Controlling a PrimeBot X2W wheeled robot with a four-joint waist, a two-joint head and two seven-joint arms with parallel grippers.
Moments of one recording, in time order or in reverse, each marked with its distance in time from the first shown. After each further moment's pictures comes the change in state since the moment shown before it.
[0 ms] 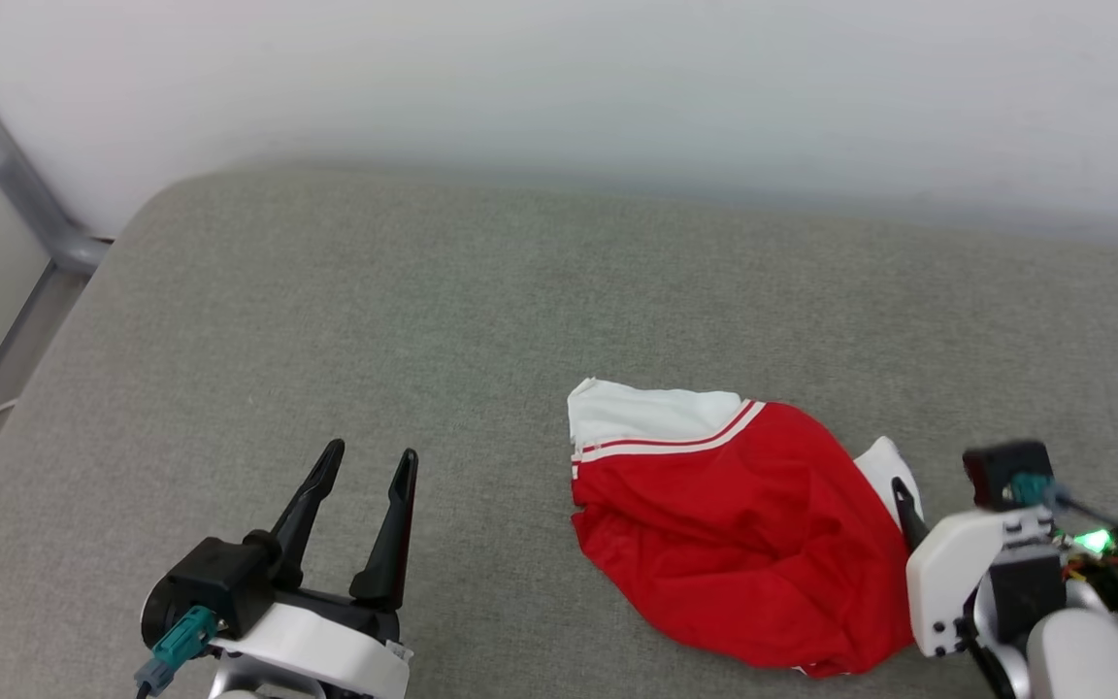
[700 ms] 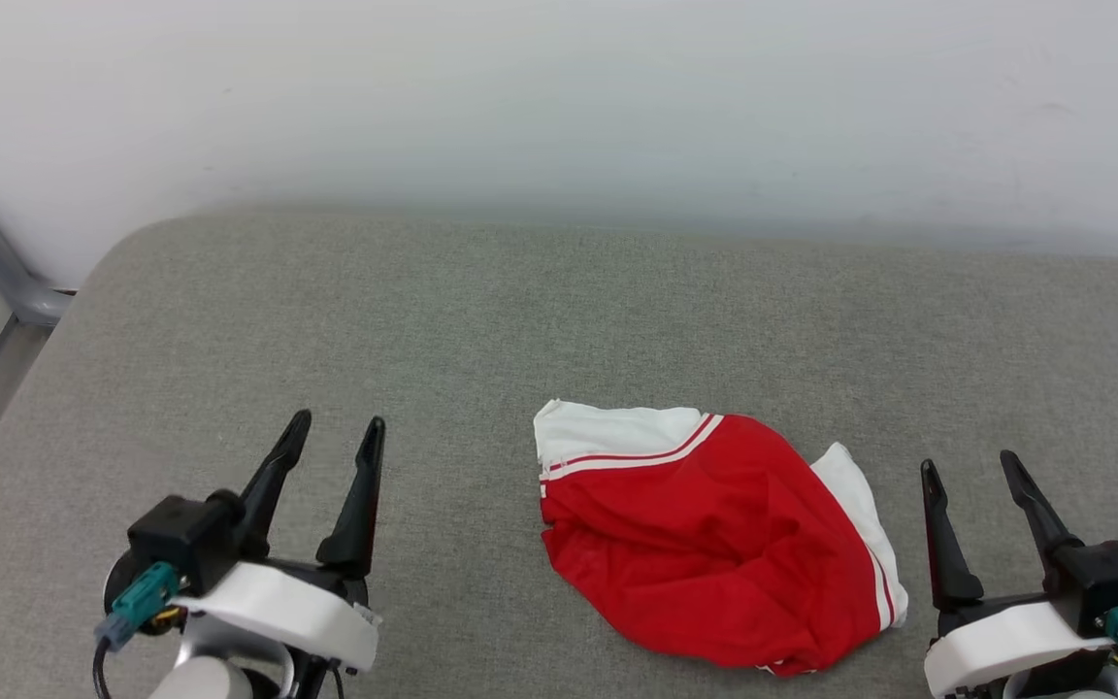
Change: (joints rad) left arm -0.137 0.232 -0.230 -0.018 -0.263 0.196 0.000; right arm 0.106 0.011 -0.027 -0.046 0.099 0.000 -0.473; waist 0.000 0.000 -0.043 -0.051
